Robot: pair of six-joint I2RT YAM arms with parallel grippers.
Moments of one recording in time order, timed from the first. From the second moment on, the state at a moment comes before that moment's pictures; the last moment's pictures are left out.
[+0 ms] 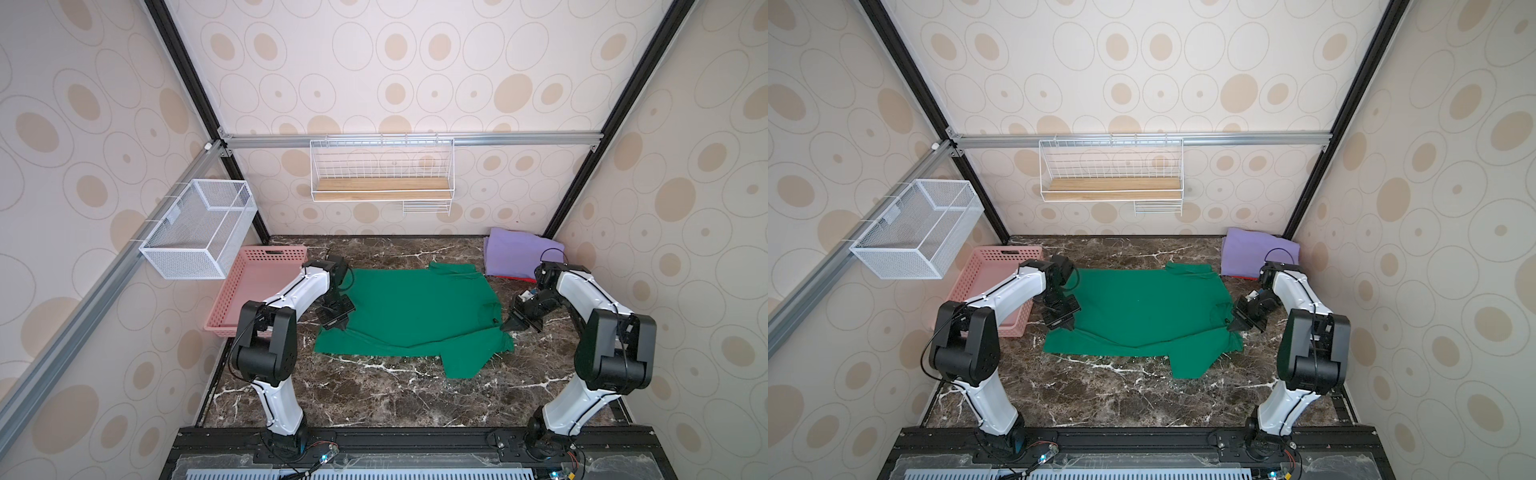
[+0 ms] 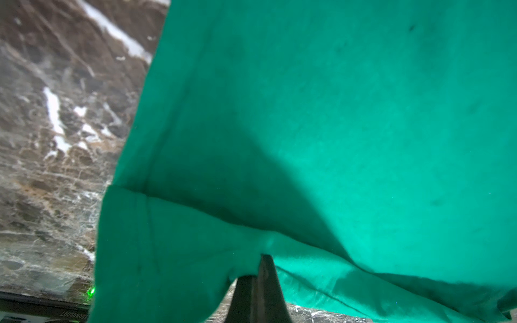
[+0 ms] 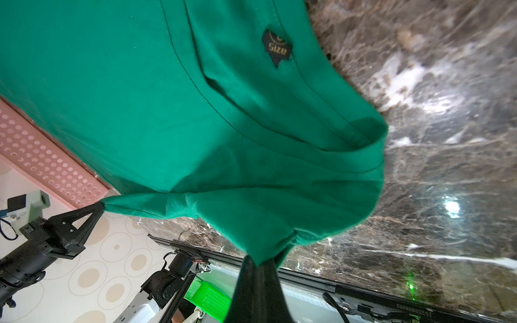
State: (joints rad) left arm -0.22 1.83 1.37 -1.15 0.14 -0.77; right arm -0.06 1.74 1.29 -1.26 -0.52 0.32
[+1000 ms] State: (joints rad) left arm -0.19 2.02 1.52 -1.19 0.15 -0.71; right arm -0.06 1.90 1.46 -1.28 -0.49 0.32
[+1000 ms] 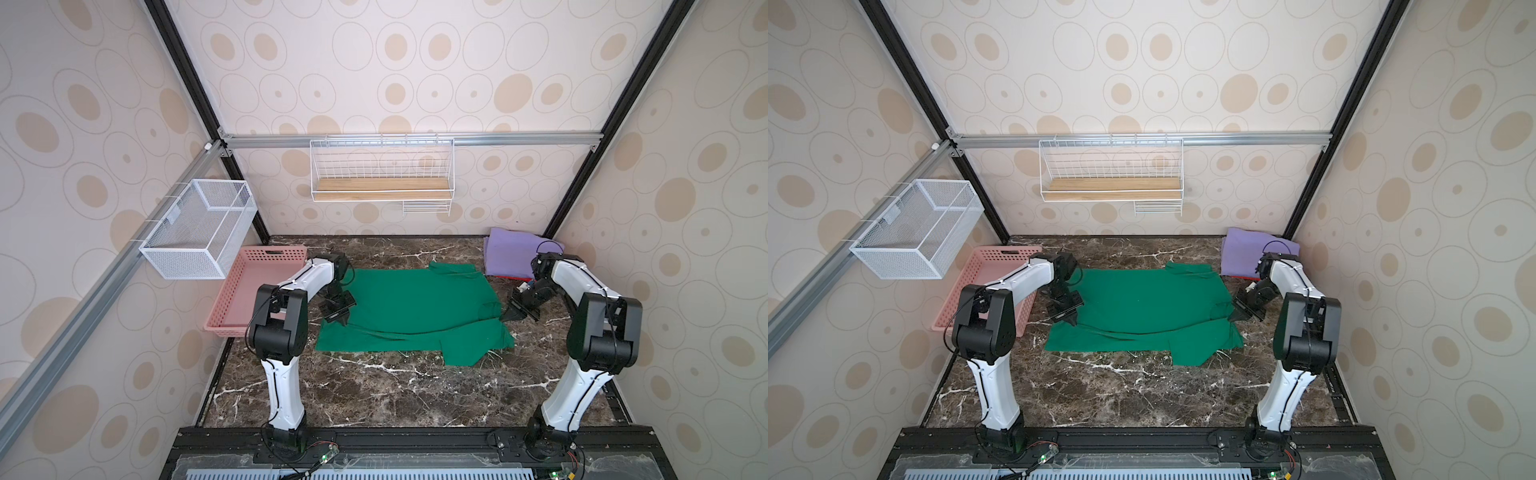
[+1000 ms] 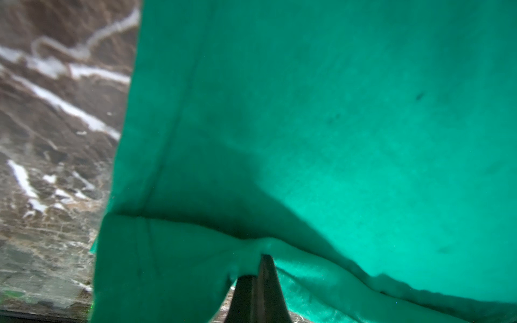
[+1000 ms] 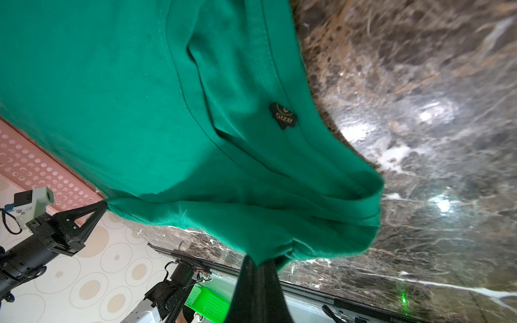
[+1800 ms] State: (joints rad) left arm -0.16 2.15 1.62 -1.21 0.15 -0.68; right arm -0.05 2.02 1.58 -1.30 -0.47 0.32
